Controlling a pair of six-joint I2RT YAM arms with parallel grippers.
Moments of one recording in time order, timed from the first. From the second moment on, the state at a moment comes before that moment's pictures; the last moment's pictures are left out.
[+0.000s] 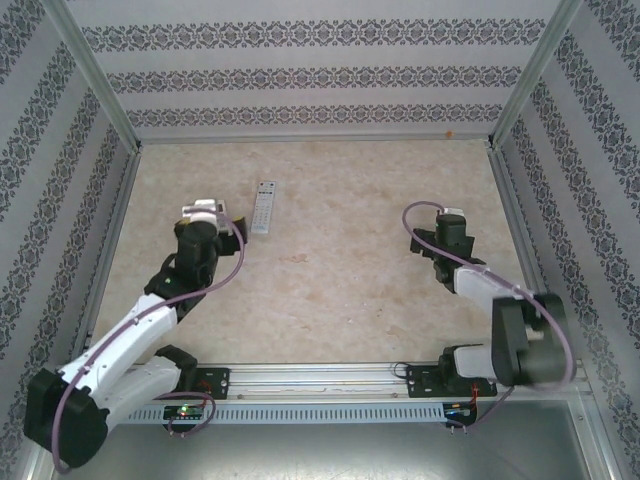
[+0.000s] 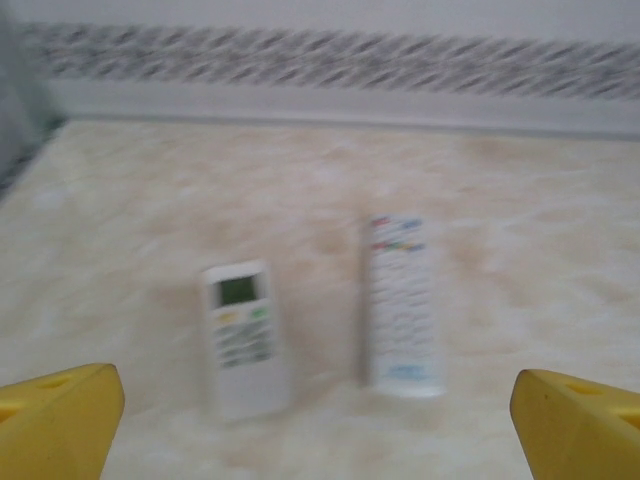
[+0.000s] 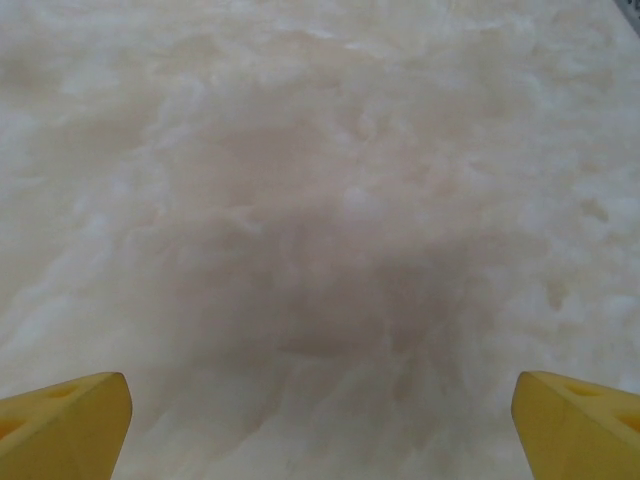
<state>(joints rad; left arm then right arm) -0.37 0.91 0.55 -0.08 -0.45 -0.21 0.07 1.36 0.49 0.17 0.24 0.16</state>
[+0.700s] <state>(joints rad) 0.10 1.58 0.29 0.94 0.04 -0.08 0.02 1.51 0.39 0.77 0.11 0.05</state>
